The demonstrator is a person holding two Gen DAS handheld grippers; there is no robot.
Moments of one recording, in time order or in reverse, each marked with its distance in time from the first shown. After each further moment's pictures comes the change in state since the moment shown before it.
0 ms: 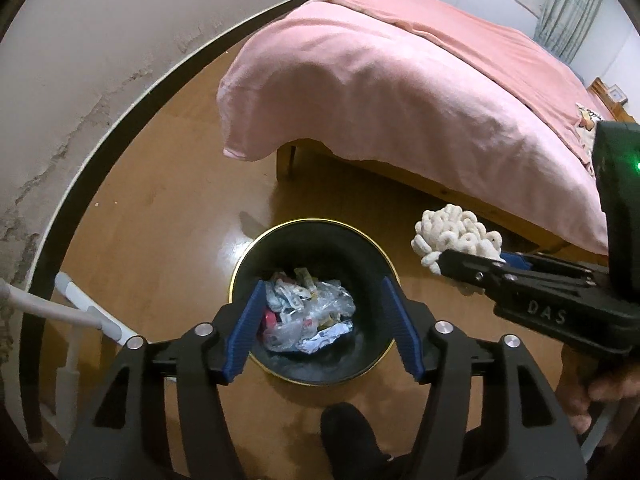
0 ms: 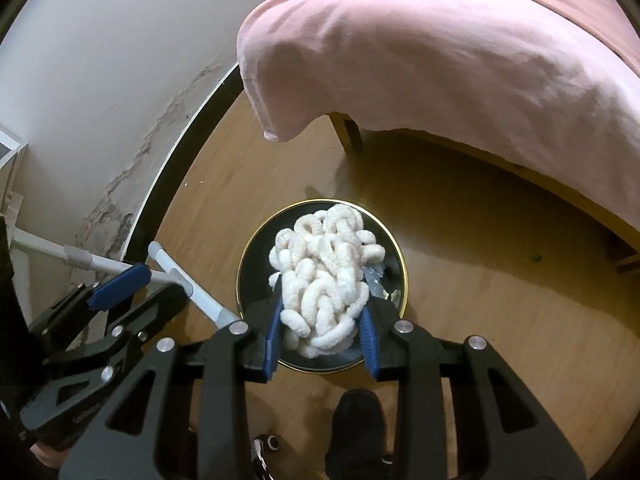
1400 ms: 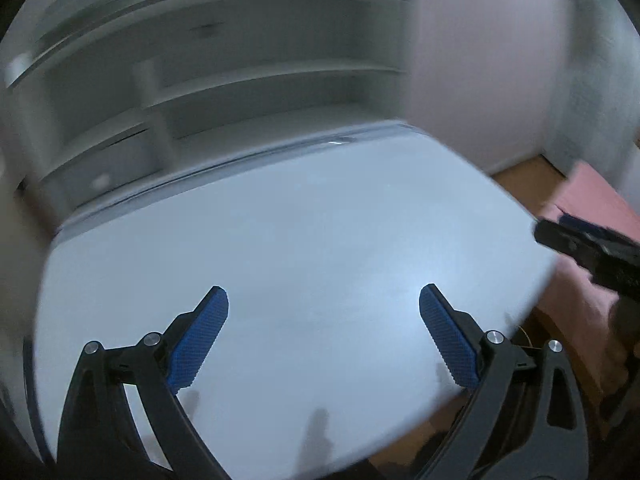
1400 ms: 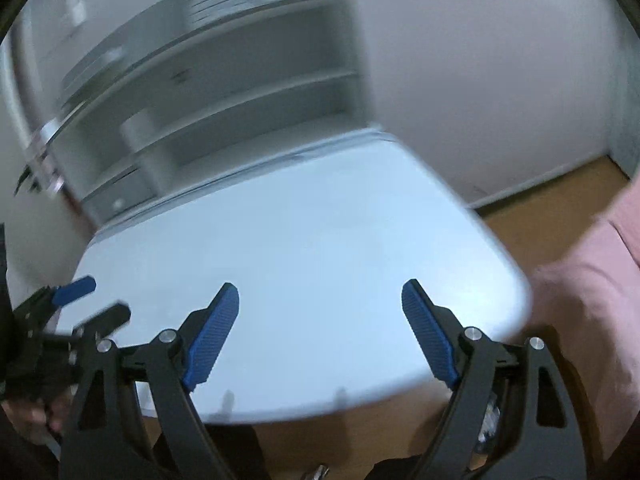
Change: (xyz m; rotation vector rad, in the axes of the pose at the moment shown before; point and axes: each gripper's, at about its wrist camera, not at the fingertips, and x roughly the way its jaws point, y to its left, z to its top) left arm -0.474 0.220 -0.216 -0.626 -0.376 0.626; right arm -0.229 0.441 -0.101 -0.802 -0.230 0.393
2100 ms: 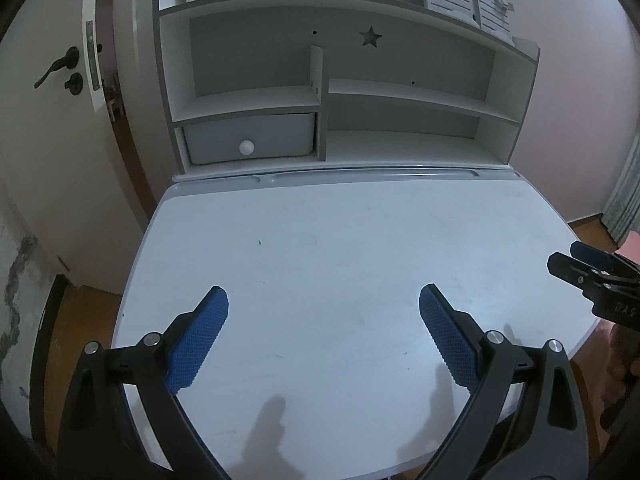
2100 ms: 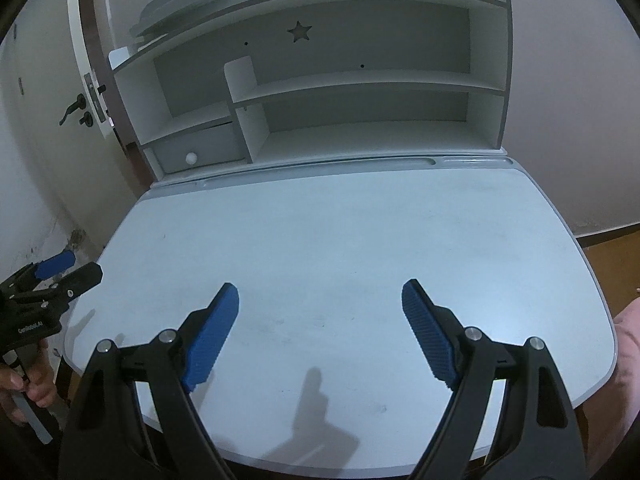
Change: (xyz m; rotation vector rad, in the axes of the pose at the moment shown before) left arm -0.051 0.128 -0.034 -0.193 -0.054 0.194; right arm 0.047 0.131 0.004 -0.196 0.045 0.138
